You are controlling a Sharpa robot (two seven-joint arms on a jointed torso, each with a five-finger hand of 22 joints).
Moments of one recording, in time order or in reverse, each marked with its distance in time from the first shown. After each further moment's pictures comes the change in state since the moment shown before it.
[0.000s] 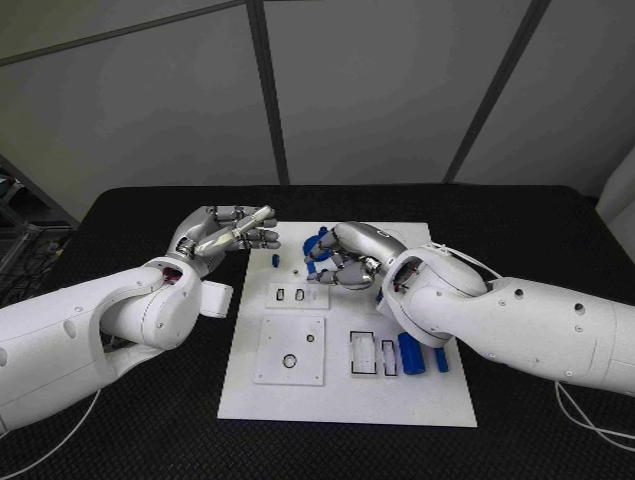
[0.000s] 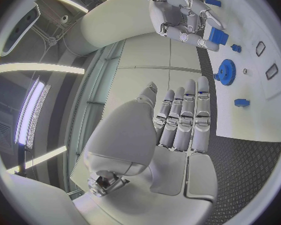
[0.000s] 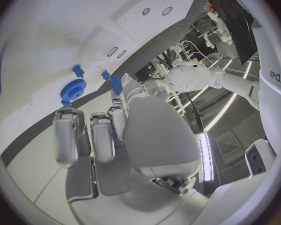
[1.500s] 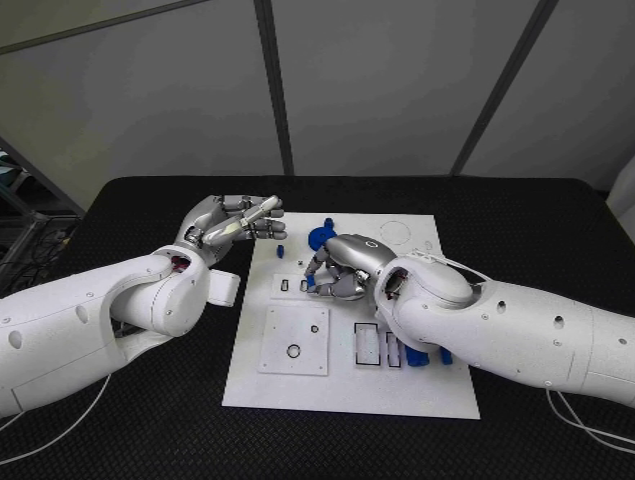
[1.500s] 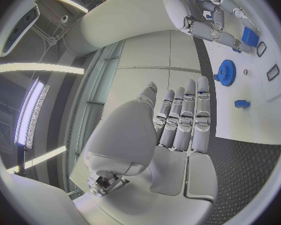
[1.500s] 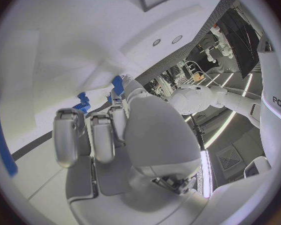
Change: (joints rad) left arm 0.000 0.009 0.000 -0.008 0.000 0.001 -0.001; left_hand 0.000 0.000 0.000 0.000 0.000 0.000 0.000 0.000 0.000 0.000 0.000 0.000 0.000 0.000 0.000 0.000 0.001 0.000 0.000 0.000 0.000 -0.001; right arm -0.048 0.057 0.002 -0.049 -0.144 0.085 -0.053; right_hand -0.011 -0.003 0.001 -0.002 -0.008 0.000 0.000 0.005 0.005 -0.007 0.000 -0.005 0.001 0.000 0.000 0.000 0.000 0.000 0.000 0.000 0.000 0.000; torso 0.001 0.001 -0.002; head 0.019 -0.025
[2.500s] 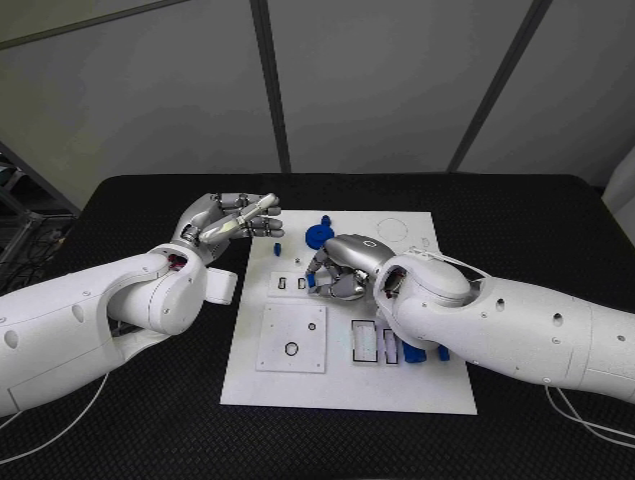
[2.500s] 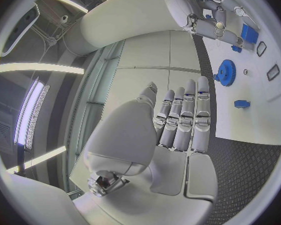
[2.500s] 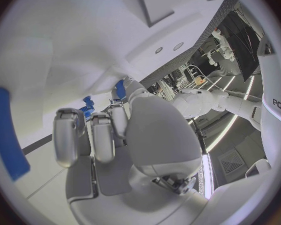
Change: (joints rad) left arm 0.000 0.003 0.000 -0.005 0.000 0.001 -0.001; left_hand 0.000 0.000 0.000 0.000 0.000 0.000 0.000 -0.003 0.000 0.000 0.000 0.000 0.000 0.000 0.000 0.000 0.001 0.000 0.000 0.000 0.000 0.000; right arm -0.001 -0.008 -0.001 0.007 -0.023 0.037 -0.027; right_hand -0.032 -0.032 -0.003 0.004 -0.006 -0.038 0.016 -0.026 -0.015 -0.029 0.014 -0.039 -0.040 0.000 0.000 0.000 0.000 0.000 0.000 0.000 -0.004 0.000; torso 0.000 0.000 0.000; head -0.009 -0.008
